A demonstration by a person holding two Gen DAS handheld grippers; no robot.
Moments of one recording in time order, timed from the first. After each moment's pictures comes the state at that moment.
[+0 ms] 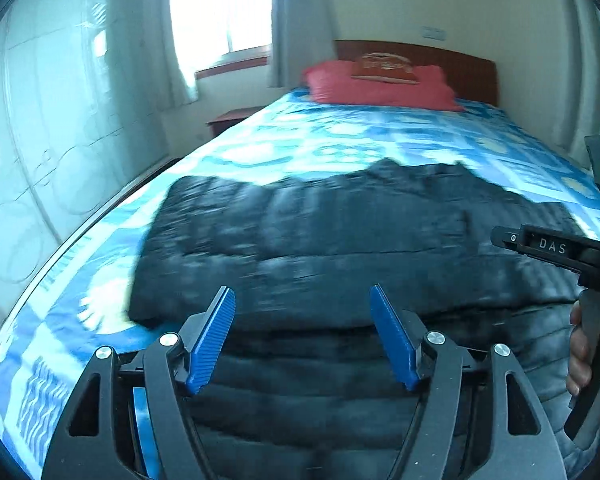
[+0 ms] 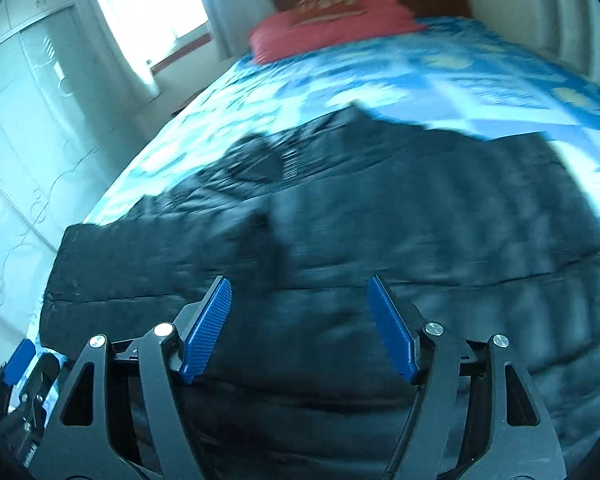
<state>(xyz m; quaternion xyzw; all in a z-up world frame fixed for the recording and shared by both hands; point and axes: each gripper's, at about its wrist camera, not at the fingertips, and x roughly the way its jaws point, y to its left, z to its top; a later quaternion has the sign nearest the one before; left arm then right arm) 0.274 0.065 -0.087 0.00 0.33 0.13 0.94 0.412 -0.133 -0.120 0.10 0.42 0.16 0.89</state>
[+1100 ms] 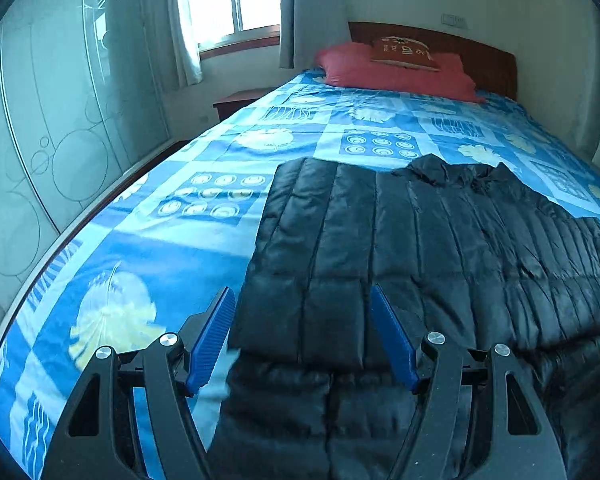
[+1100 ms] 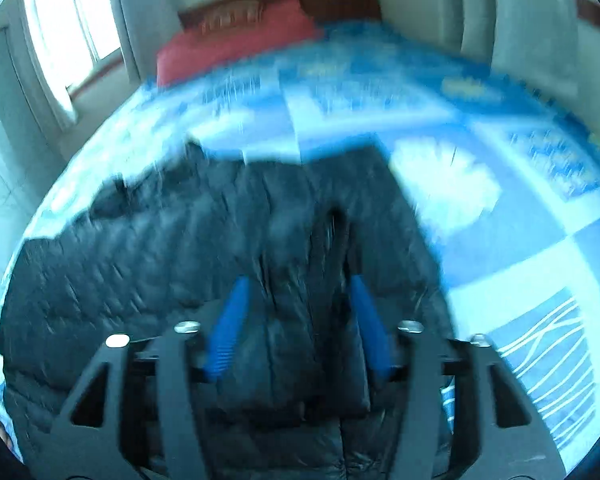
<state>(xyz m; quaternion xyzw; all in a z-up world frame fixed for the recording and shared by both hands) 0.345 0.112 -0.098 -0.01 0.36 0.13 0.93 0.406 -0.282 -0.100 0.08 0.38 -0.01 0.92</state>
